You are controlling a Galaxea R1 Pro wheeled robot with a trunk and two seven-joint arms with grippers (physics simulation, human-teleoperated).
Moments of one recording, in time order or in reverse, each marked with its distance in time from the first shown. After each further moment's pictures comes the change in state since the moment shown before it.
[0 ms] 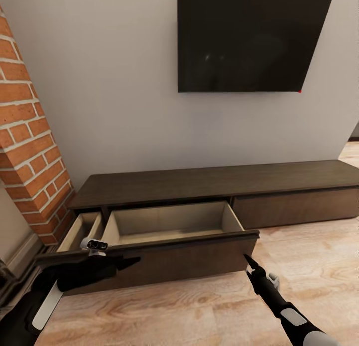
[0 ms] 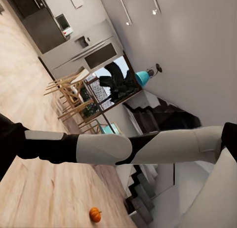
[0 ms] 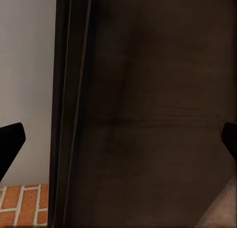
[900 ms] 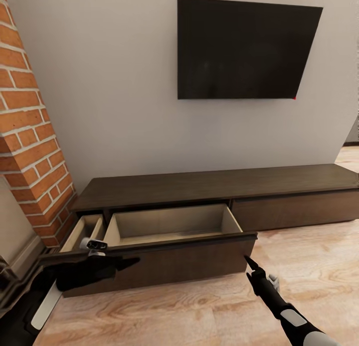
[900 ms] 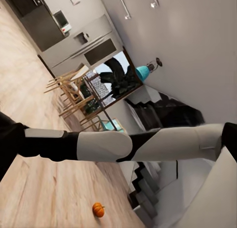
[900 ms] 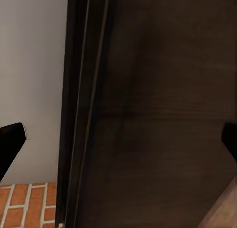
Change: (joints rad) left arm 0.000 0.009 -0.008 -0.009 0.000 0.005 0.001; right arm 0.000 -0.002 0.000 0.012 -0.006 0.005 -0.004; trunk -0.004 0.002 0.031
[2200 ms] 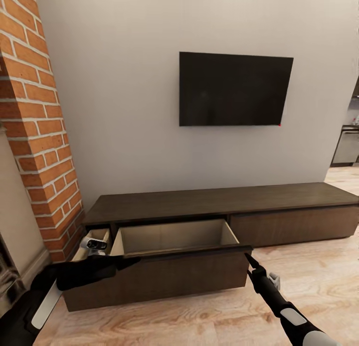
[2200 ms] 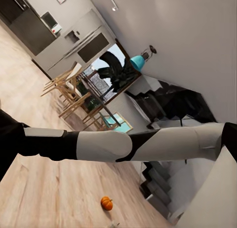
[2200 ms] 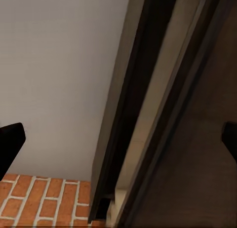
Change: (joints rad) left arm -0.003 0.001 -0.002 -0.001 -0.001 0.002 -0.001; right arm 0.000 0.003 -0.003 -0.012 -0.009 -0.017 0.017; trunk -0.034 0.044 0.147
